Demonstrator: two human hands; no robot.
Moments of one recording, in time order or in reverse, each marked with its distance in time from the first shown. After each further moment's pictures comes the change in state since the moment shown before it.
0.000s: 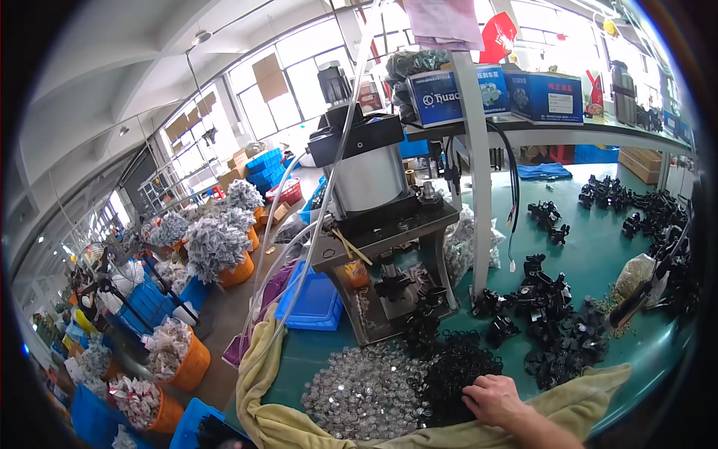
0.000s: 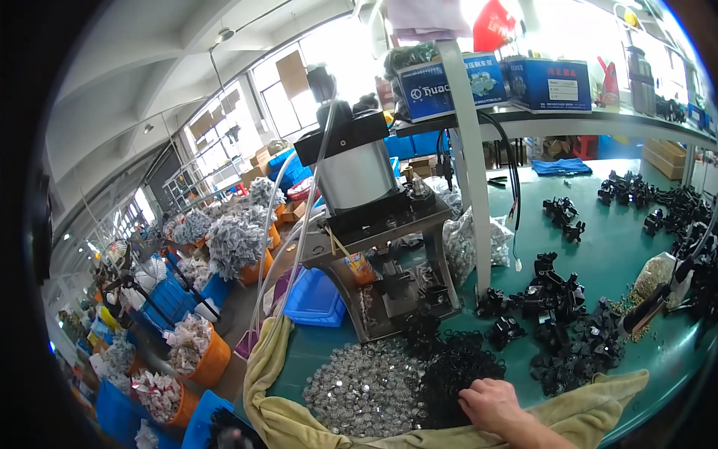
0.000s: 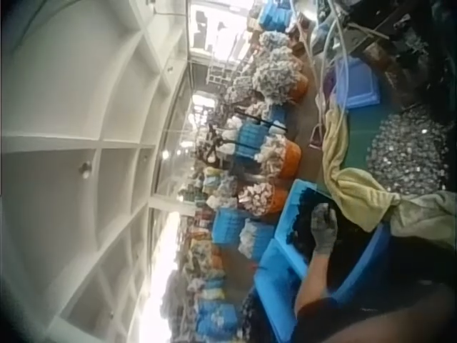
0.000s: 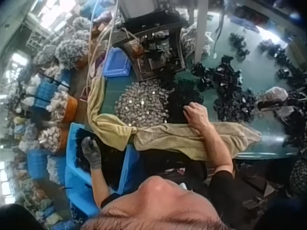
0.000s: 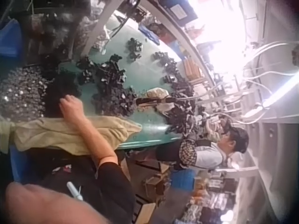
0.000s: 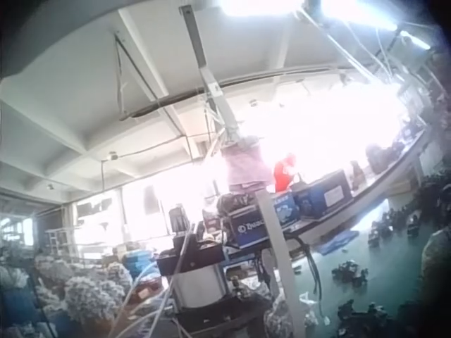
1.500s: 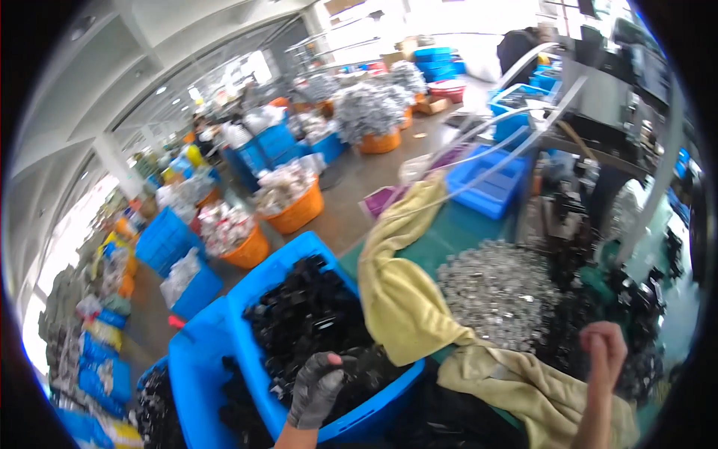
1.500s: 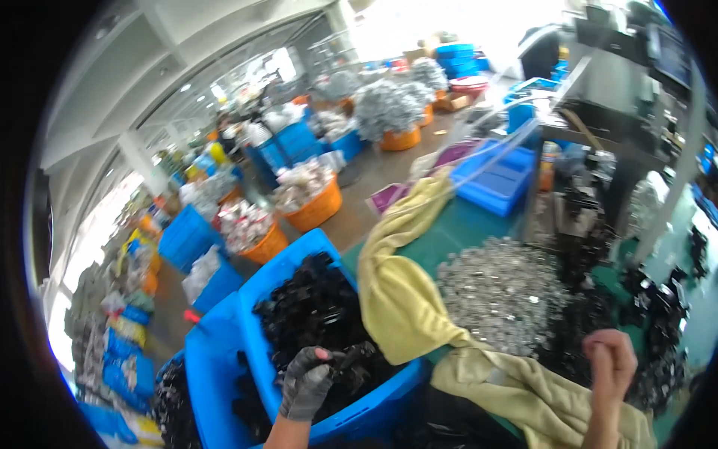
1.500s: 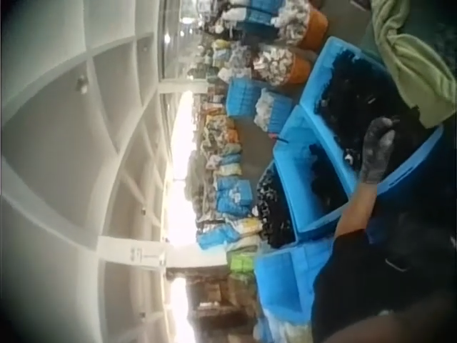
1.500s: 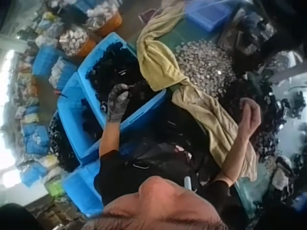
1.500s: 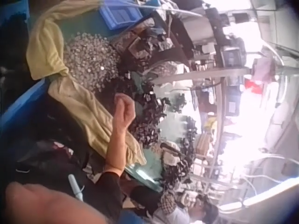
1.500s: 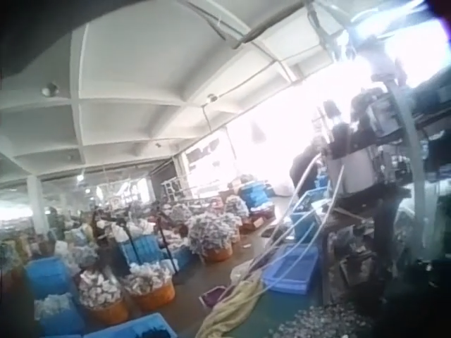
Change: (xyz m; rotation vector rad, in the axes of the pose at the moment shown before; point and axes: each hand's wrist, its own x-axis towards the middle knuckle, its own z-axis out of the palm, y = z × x) left_hand -0.108 0.053 -0.035 -1.213 0.132 -0.884; right_hand 0.024 -0.066 -0.042 0.913 0.107 0.270
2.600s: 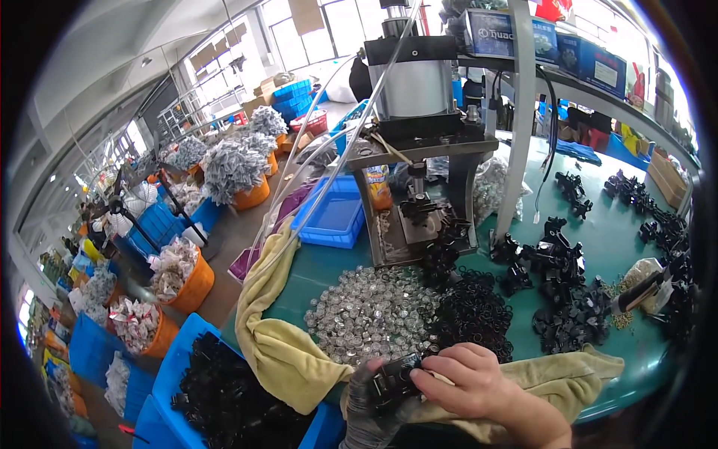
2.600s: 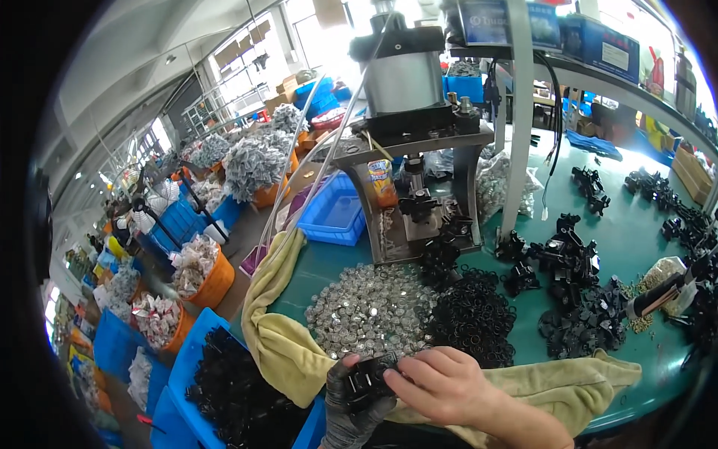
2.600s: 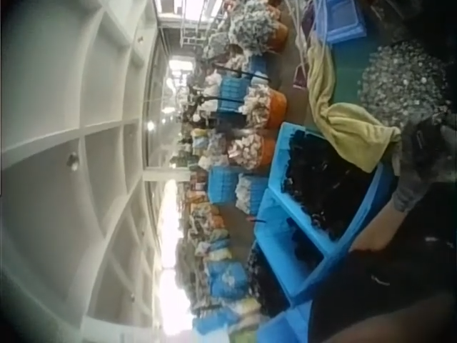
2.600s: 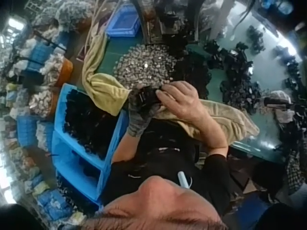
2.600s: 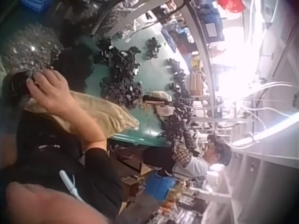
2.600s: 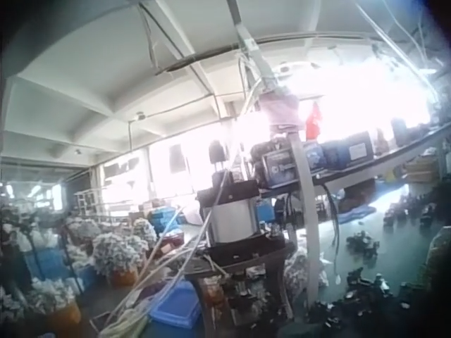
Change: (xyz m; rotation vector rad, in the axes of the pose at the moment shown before) left_hand -0.010 -0.006 0.235 -0.282 -0.591 0.135; right_hand 0.010 -0.039 0.031 -0.618 -0.221 -0.906
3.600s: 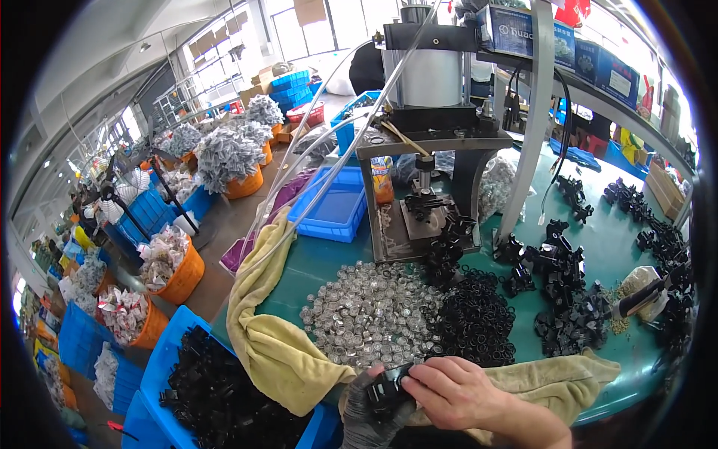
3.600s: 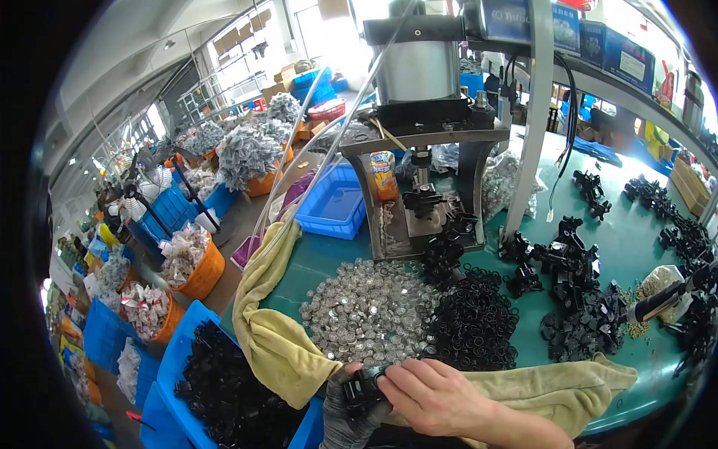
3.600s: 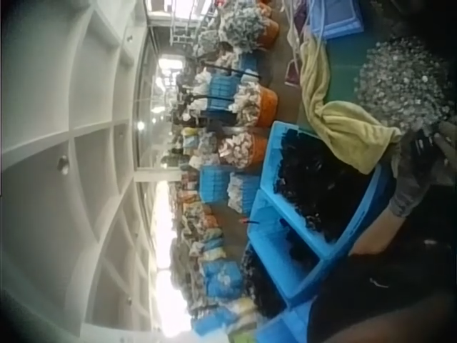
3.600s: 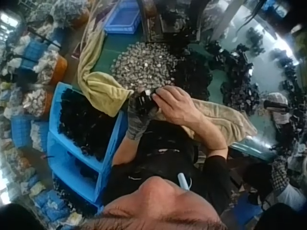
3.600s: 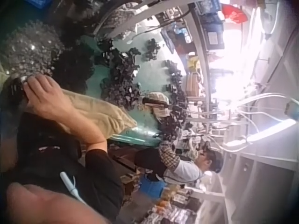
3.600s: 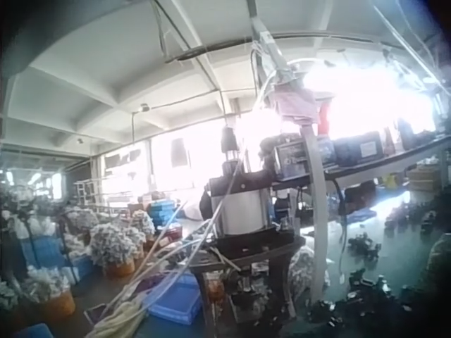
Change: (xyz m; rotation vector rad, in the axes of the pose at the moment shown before) left_hand -0.006 -0.052 -0.043 -0.955 0.334 -0.866; right_hand 0.000 -0.014 0.019 -0.001 -0.185 0.055
